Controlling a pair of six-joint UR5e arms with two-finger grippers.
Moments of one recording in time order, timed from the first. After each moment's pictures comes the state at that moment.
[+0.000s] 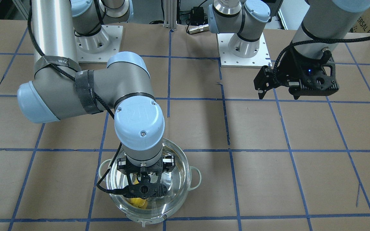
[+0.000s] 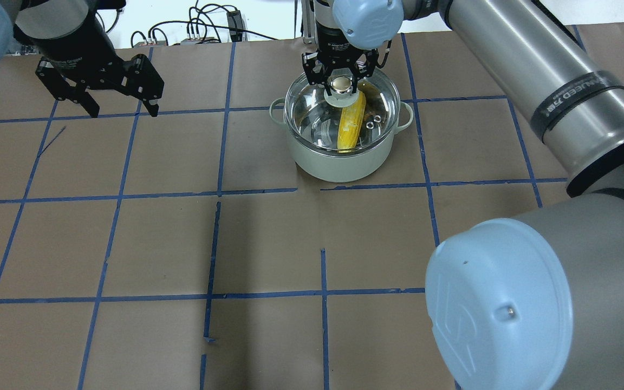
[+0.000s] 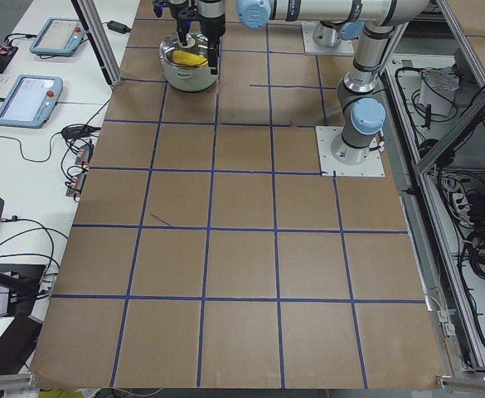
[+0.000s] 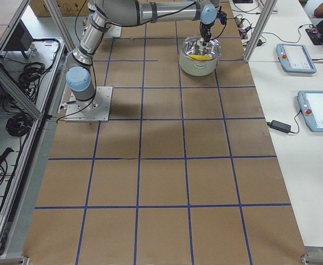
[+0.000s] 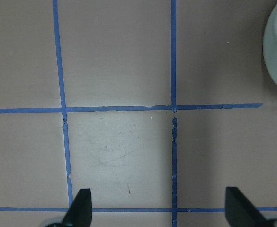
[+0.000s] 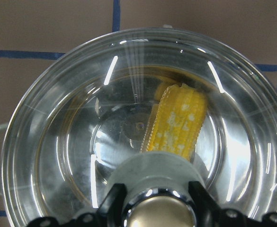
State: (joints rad) left arm -1.51 -1.66 -1.46 -1.60 1.61 0.08; right arm 1.85 -0.90 1.01 -1.67 -1.61 0.22
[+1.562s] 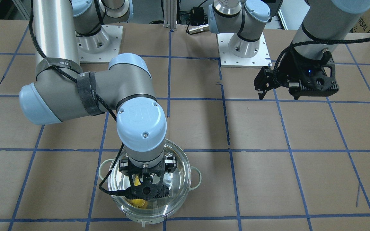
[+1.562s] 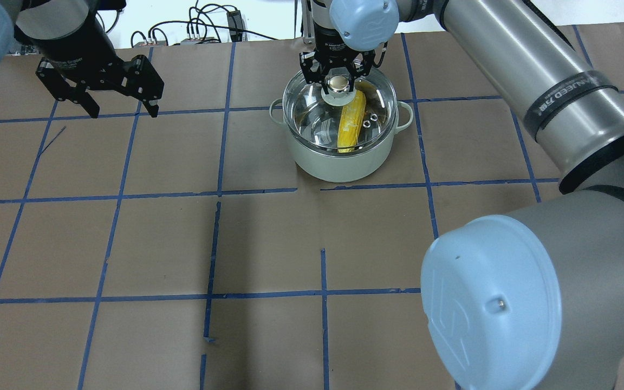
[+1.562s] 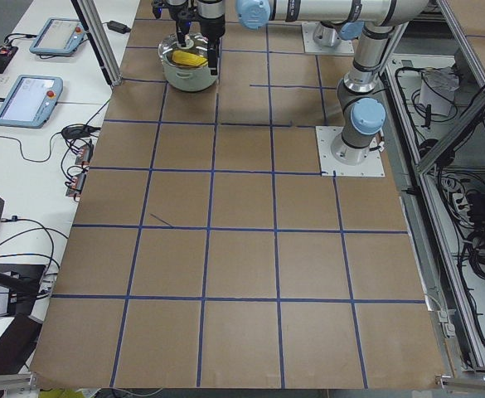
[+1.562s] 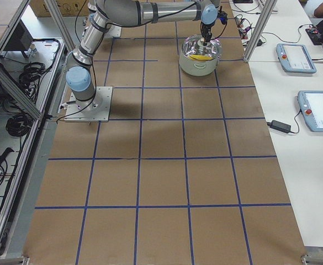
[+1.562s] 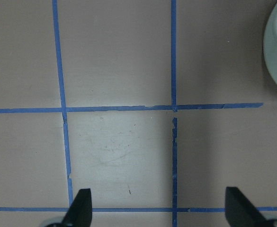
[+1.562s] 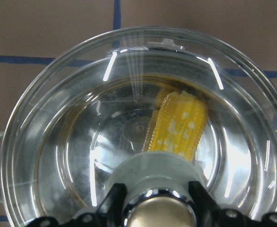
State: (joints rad) left arm -1.50 -1.66 -1.46 -1.60 1.61 0.08; right arm 1.85 -0.89 0.99 -1.67 -1.60 0.21
